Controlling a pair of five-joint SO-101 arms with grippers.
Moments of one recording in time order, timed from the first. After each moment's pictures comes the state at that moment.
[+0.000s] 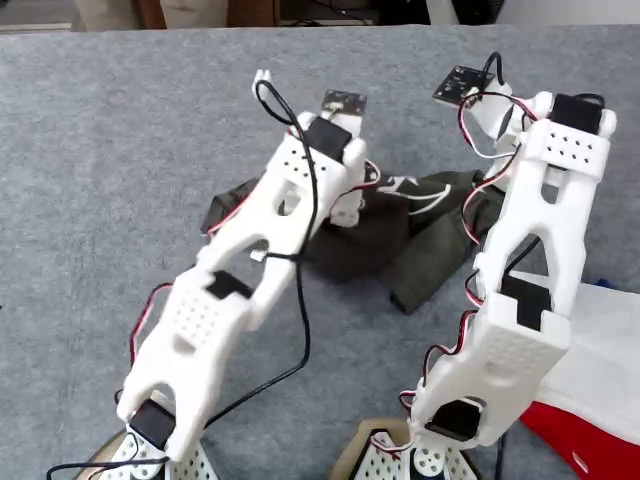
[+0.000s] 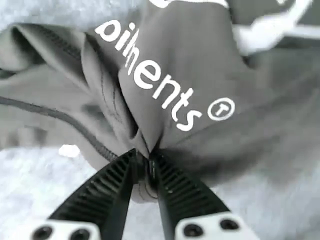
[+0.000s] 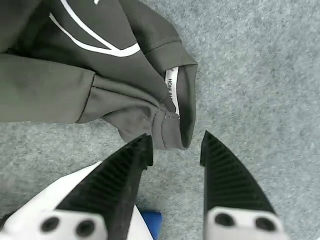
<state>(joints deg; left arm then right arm) 29.9 40.4 -49.8 100.2 10.2 16.9 22.6 -26.2 84.6 65.8</state>
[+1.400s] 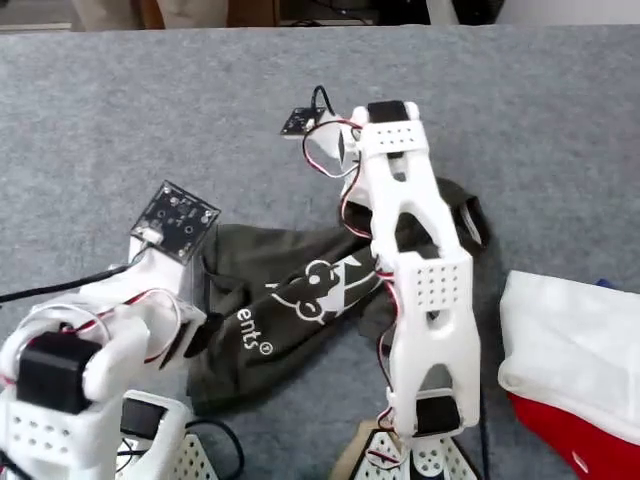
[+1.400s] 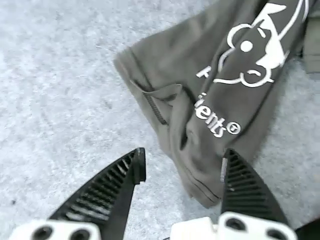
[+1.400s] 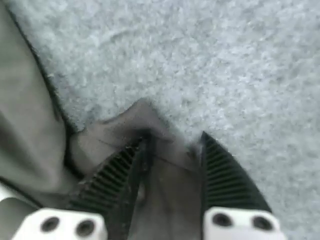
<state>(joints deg) 8.1 -63.5 28.3 100.2 -28.2 -11.2 52.4 -42.3 87.4 52.3</state>
